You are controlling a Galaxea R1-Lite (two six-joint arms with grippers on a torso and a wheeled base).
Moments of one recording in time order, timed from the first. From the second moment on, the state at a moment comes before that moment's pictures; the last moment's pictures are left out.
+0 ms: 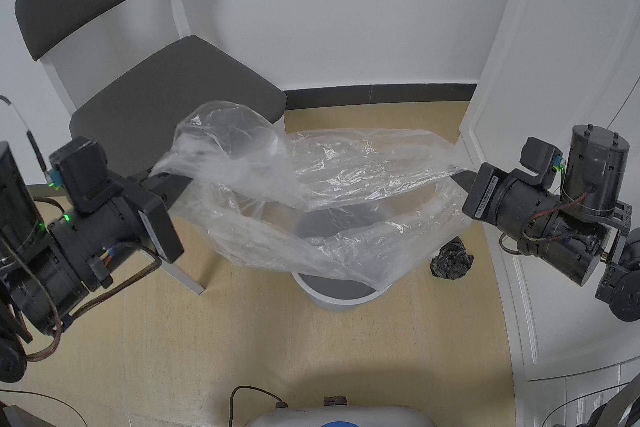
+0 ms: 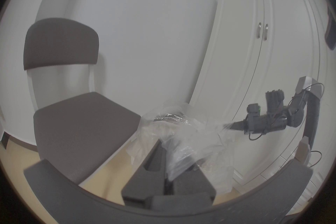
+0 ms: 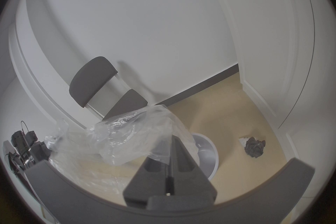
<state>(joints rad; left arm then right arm) -0.63 1.32 -0.51 -0.89 0.07 -0.02 0.64 1.56 -0.70 -0.76 -0.24 0.48</state>
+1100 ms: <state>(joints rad) -0.37 1.42 -0.39 -0.76 -0.03 0.33 0.53 1.43 -0.51 -0.54 -0.33 -0.05</state>
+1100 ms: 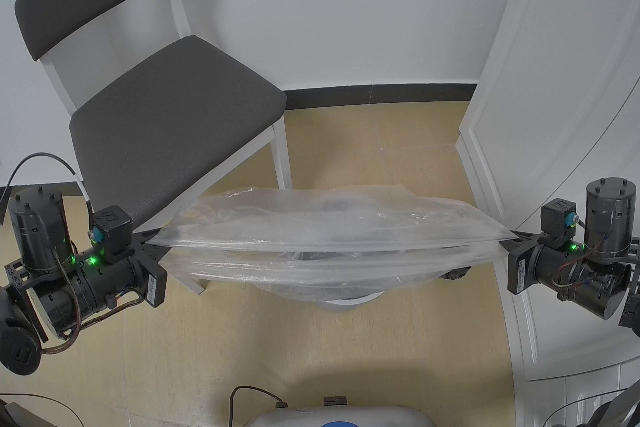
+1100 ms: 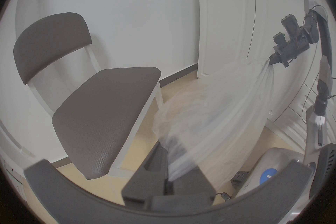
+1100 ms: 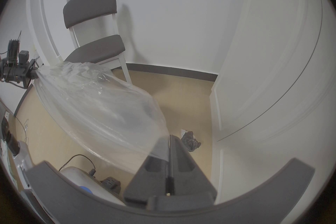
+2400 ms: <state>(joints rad) -0.67 1.74 -0.37 -1.48 -0.03 0.08 0.76 1.68 -0.39 -1.45 -0.31 0.07</state>
